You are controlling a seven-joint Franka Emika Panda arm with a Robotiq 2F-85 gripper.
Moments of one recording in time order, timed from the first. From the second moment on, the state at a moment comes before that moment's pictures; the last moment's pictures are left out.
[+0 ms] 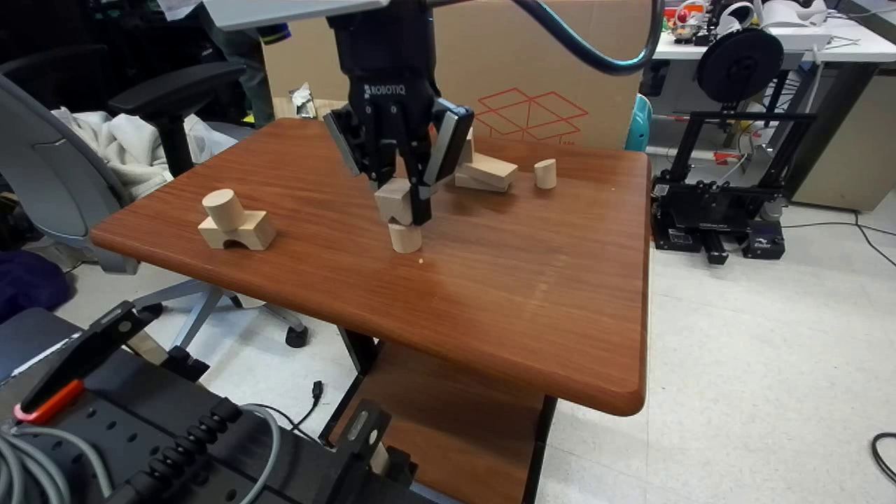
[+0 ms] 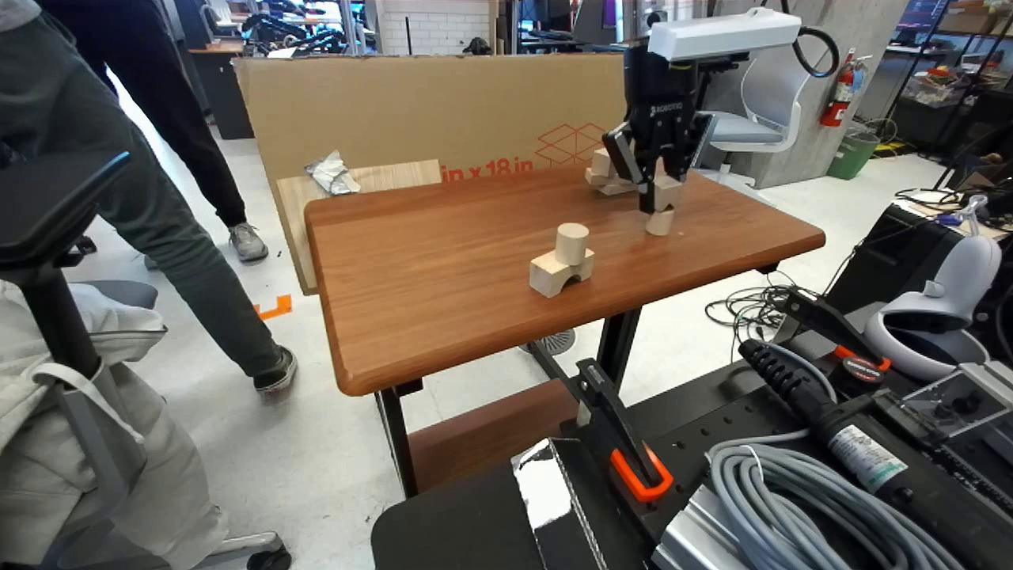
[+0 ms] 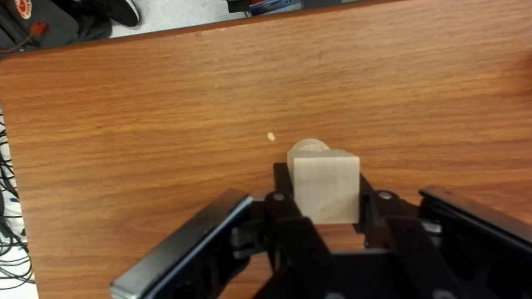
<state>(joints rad) 0.00 0.46 -0.07 -2.06 -0.13 2.30 0.08</state>
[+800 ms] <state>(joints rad) 0.03 0.42 -0.02 -2.04 -0.13 2.30 0.07</state>
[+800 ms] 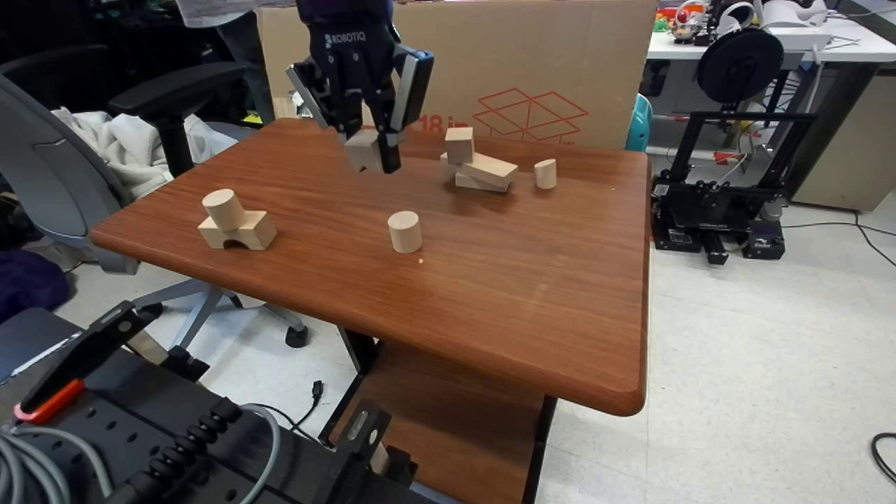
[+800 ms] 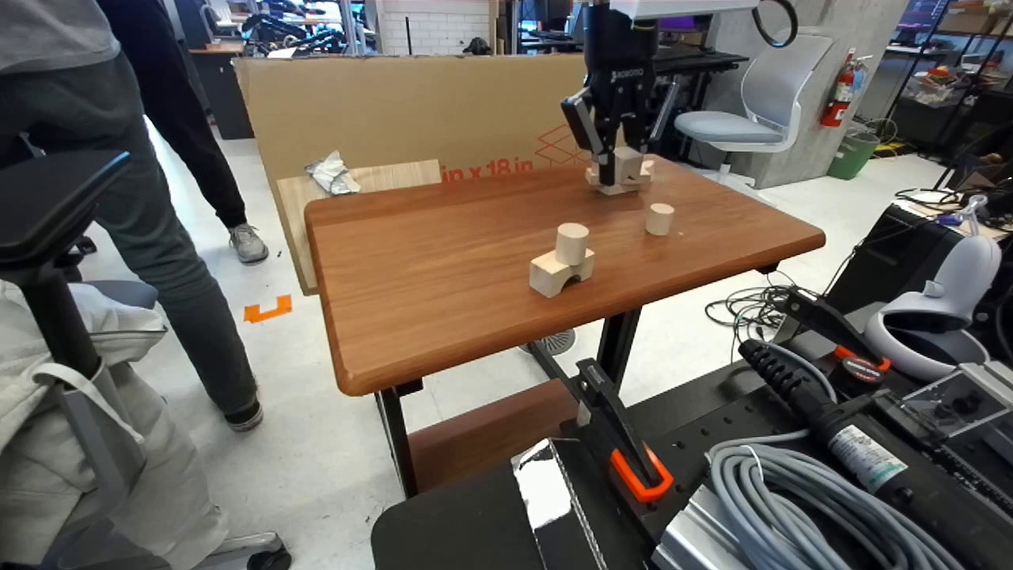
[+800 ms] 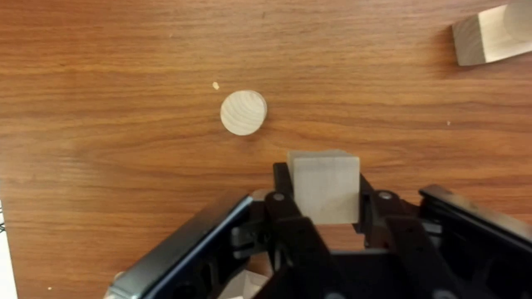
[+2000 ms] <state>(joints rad) 0.06 0.61 0.02 -1.88 -0.13 2.30 0.04</state>
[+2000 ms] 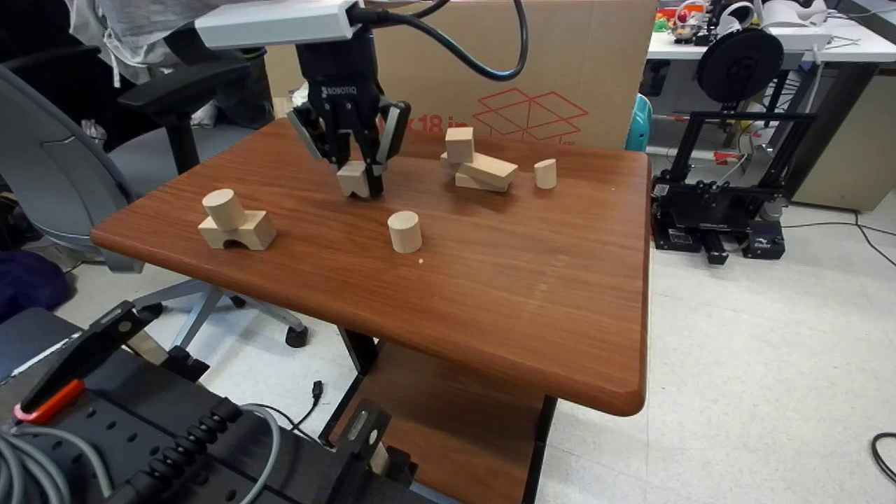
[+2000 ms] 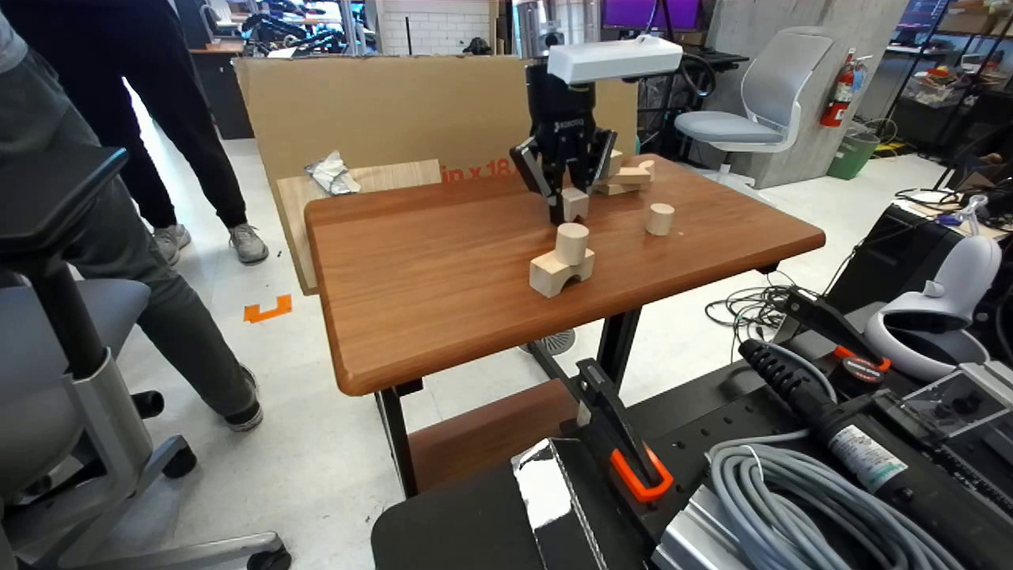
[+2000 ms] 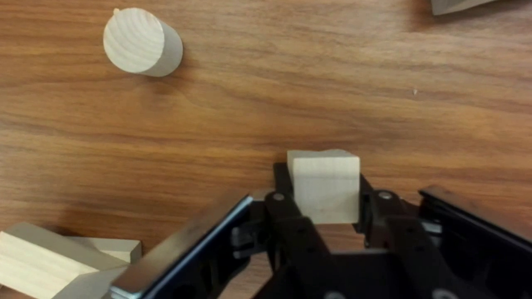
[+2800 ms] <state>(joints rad) 0.10 0.56 0.02 -1.91 -0.17 2.30 0.03</state>
